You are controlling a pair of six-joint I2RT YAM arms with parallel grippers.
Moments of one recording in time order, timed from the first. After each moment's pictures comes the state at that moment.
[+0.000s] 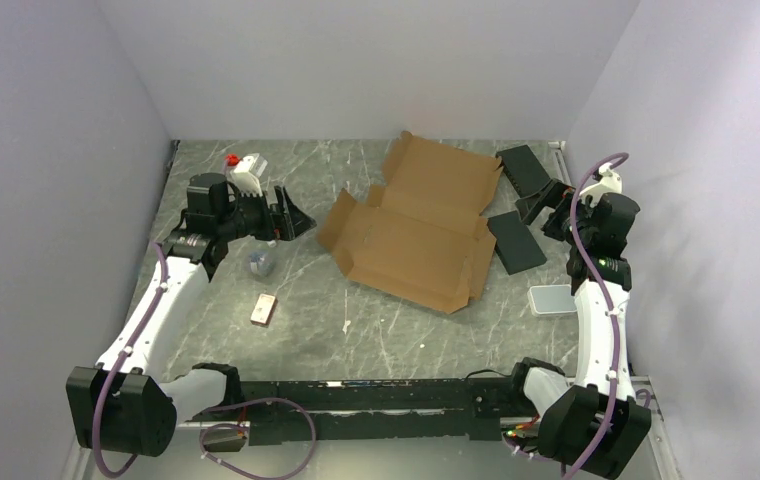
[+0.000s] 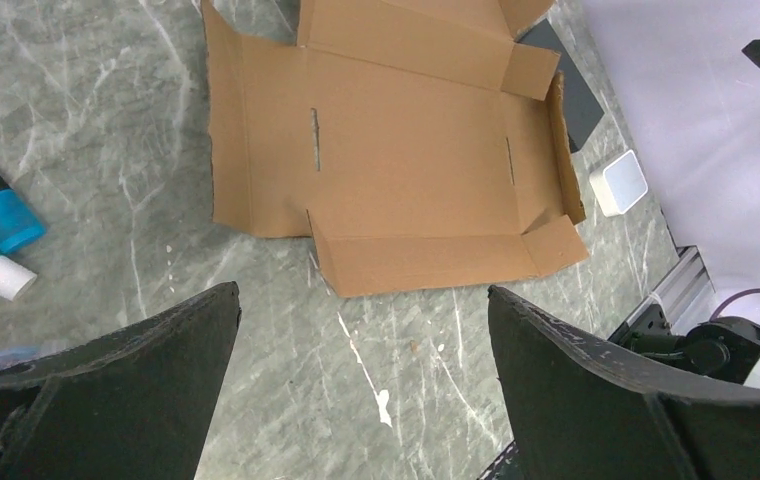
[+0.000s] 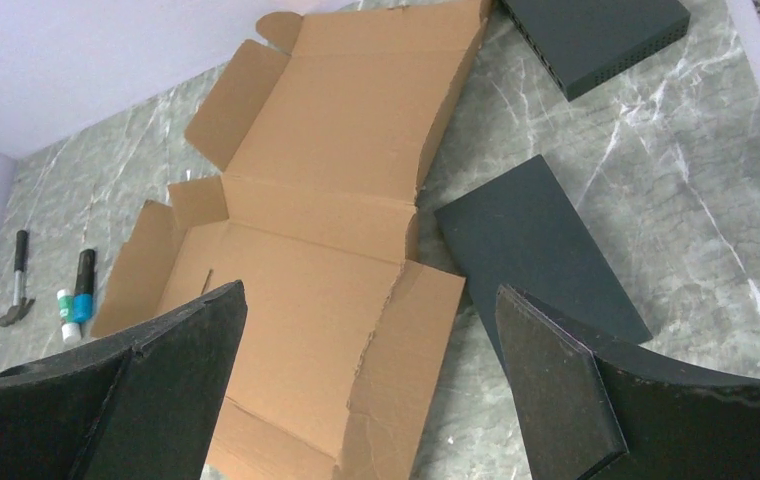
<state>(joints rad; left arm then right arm) -0.13 1.12 0.94 -0.31 0.57 -0.31 -0.34 0.98 0.84 -0.23 -0.44 0.32</state>
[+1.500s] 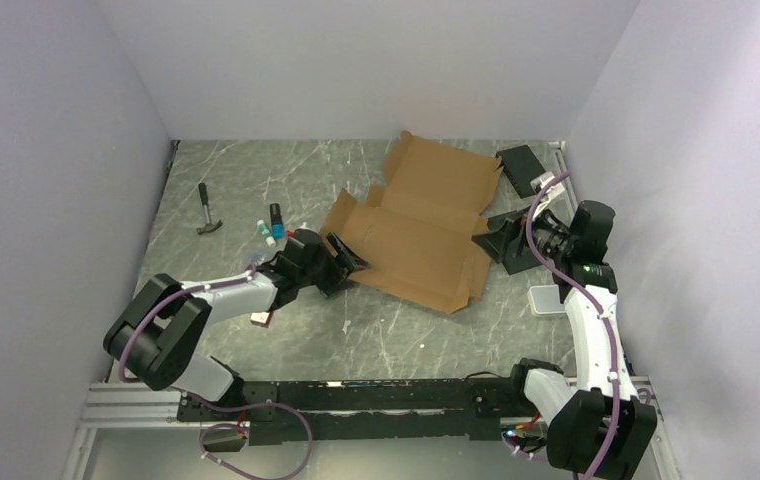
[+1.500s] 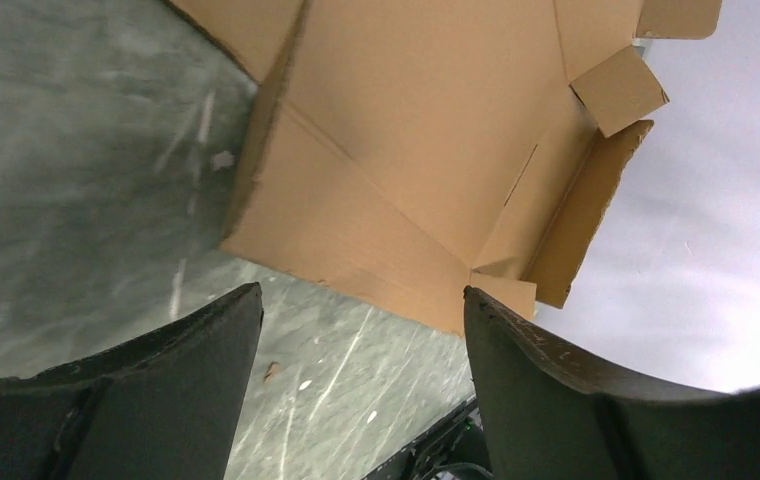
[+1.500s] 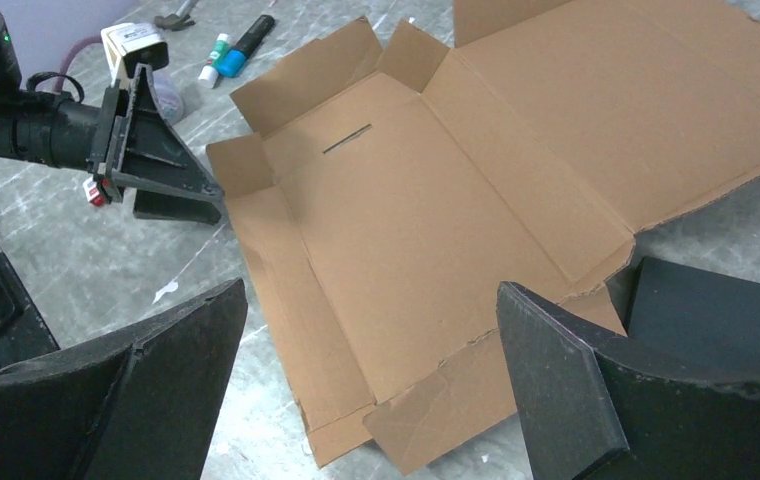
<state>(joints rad) -0.58 1.46 0.58 0.23 0.18 -1.23 -0.24 0.96 0.74 -0.20 -0.98 -0.08</state>
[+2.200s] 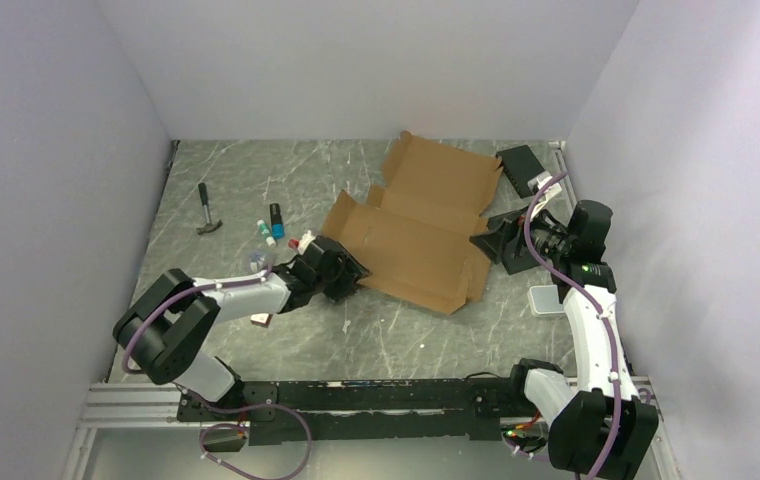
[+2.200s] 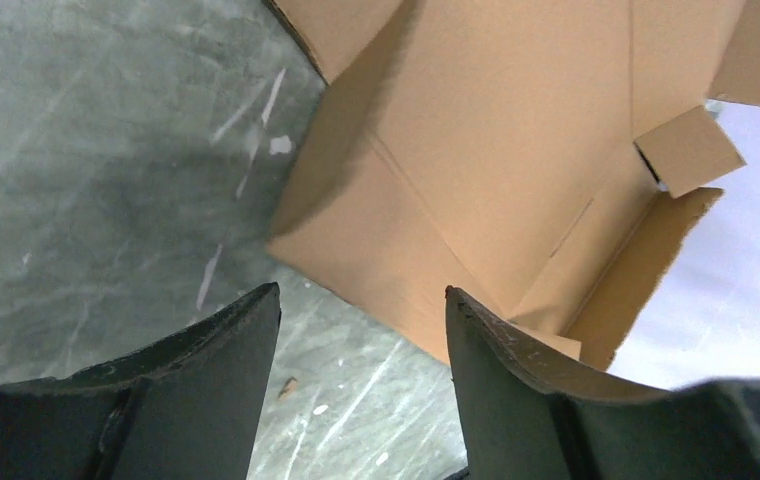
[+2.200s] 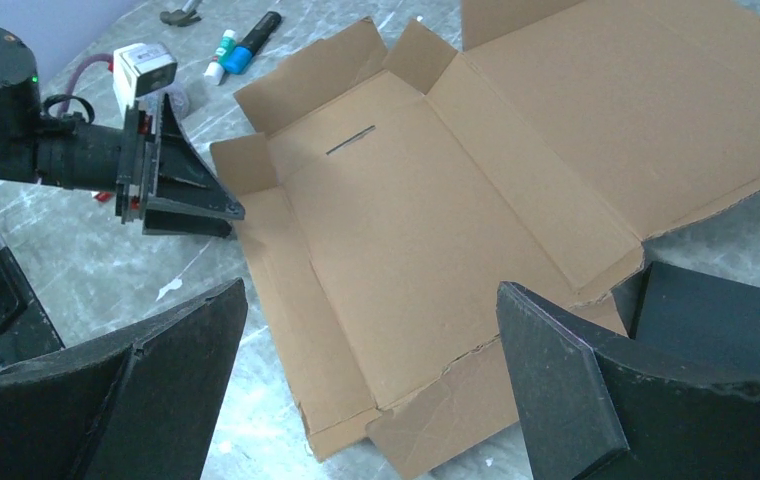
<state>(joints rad) -0.72 1.53 0.66 0.09 -0.06 -1.35 -0.22 0.96 0.74 -0.20 -0.98 -0.08</state>
